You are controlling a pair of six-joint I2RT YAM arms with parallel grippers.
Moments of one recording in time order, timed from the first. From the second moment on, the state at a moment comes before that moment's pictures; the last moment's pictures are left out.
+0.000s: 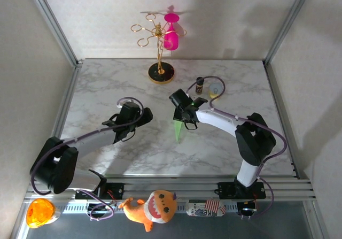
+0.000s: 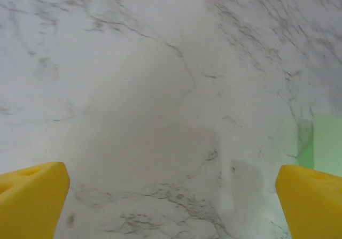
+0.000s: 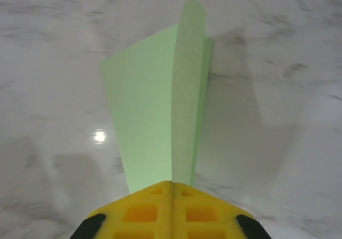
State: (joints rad) left arm -0.46 1.36 0.65 -0.07 -0.17 -0.84; right arm 0.78 1.75 1.24 -0.58 0.21 0.87
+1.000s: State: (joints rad) left arm -0.42 1.46 0.48 0.32 0.24 -1.15; right arm 0.65 1.75 0.76 0.33 -0.39 0.88
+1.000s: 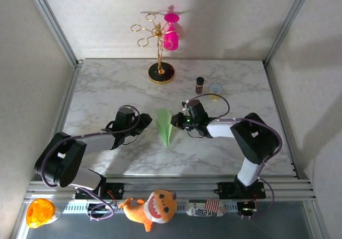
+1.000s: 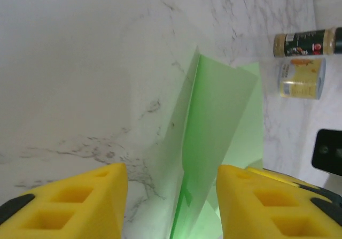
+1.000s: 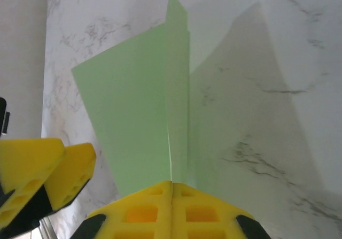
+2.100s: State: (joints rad) left arm -0.50 1.67 0.59 0.39 0.32 -1.12; right arm 0.64 1.75 0.73 0.34 -0.37 0.90
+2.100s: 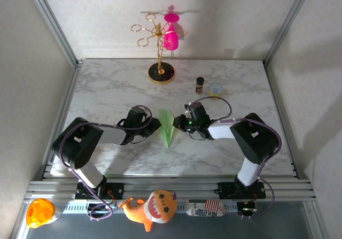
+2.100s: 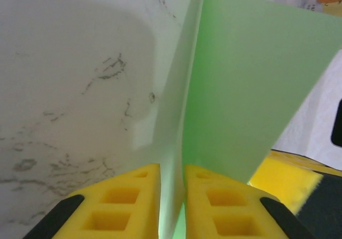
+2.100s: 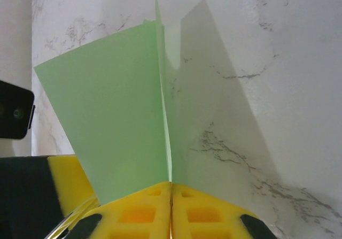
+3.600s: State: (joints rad) left arm -0.52 1.59 0.49 0.37 0.10 -1.25; right arm 0.63 1.77 0.71 0.31 -0.32 0.92
